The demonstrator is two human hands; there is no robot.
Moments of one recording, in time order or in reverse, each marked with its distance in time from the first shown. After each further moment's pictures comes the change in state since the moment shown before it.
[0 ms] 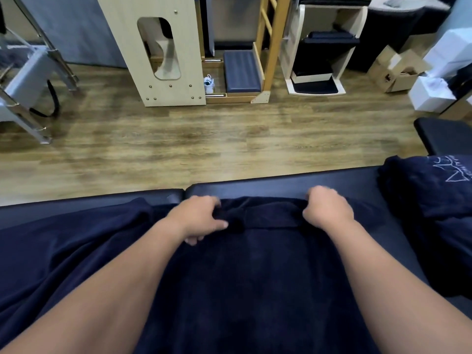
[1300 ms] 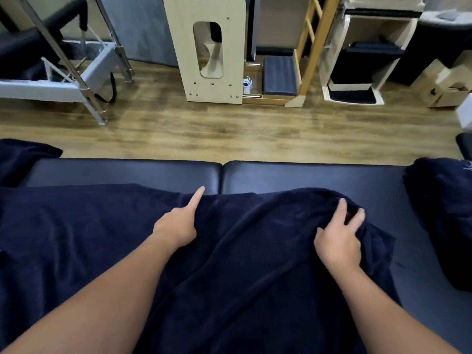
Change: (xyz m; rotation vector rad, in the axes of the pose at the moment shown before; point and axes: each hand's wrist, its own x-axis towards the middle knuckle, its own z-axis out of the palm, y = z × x) left_hand -0.106 -0.096 0.076 0.032 0.251 -0.338; right_hand -0.112 0.018 0.088 0.311 0.197 0.048
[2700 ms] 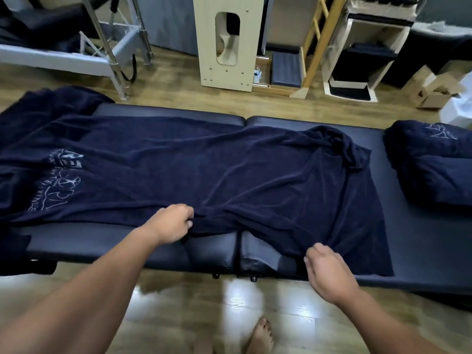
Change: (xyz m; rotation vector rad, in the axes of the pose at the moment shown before) left_hand -0.209 -0.152 0.099 0.073 0.069 0.299; right_hand -0.277 0.137 0.006 -0.383 -0.153 -0.738
